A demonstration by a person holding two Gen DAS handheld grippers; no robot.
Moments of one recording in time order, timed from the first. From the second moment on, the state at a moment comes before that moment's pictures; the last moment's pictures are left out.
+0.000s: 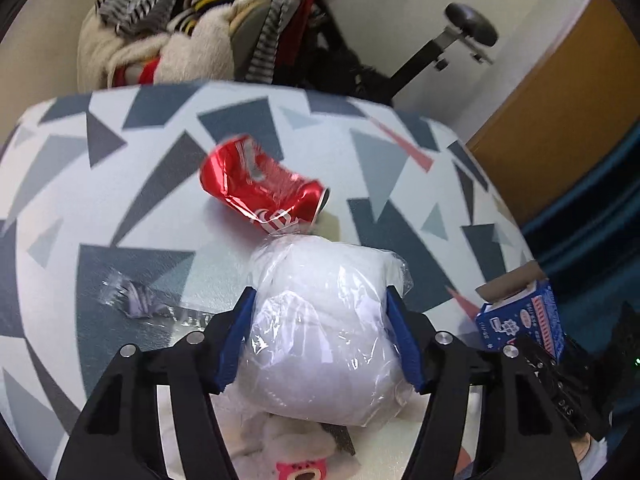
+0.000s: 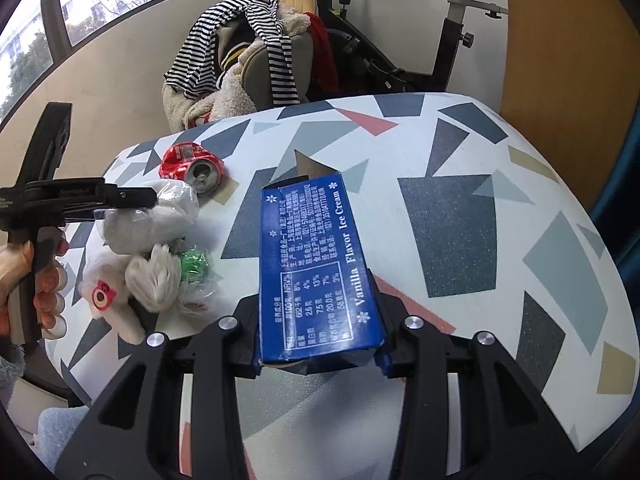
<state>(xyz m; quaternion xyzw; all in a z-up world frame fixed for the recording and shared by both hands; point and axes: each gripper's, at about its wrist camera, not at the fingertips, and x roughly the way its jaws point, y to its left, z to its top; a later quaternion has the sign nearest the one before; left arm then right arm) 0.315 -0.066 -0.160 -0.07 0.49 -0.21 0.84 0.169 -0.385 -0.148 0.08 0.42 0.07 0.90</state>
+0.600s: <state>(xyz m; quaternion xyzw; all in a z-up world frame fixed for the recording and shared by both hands) 0.216 -0.030 -0.072 -0.04 0.39 -0.20 0.90 0.131 -0.365 -0.108 0.07 0.40 0.08 0.91</state>
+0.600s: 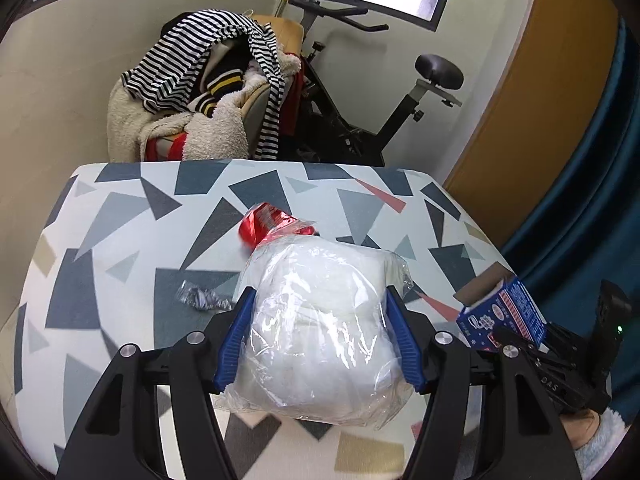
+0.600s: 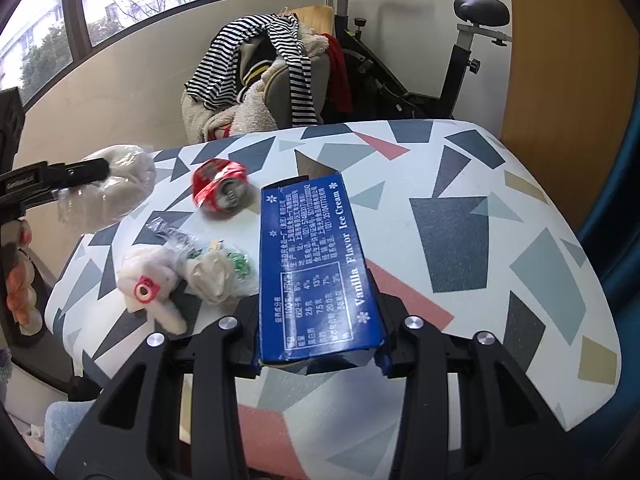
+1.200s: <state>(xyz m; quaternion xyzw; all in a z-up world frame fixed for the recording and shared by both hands) 0.086 -0.007 -0.064 -0.04 0.35 -0.21 0.91 0.064 -0.338 -0.092 0.06 0.39 0.12 0.91</state>
